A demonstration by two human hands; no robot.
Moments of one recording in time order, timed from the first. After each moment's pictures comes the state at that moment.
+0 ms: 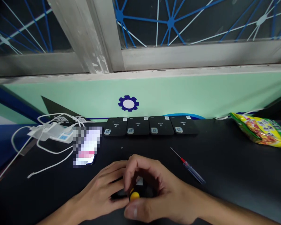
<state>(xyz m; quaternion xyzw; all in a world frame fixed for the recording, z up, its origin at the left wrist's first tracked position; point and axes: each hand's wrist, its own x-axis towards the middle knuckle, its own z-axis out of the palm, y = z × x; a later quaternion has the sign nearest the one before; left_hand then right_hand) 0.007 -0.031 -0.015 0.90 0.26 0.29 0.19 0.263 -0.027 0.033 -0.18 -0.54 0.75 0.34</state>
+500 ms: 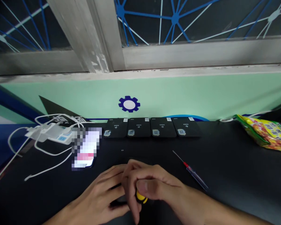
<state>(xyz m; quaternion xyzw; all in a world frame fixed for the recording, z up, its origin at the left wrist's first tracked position) 0.005 -0.031 -0.016 0.91 0.26 0.28 0.17 0.260 -0.016 0.048 -0.19 -0.54 0.76 0.32</state>
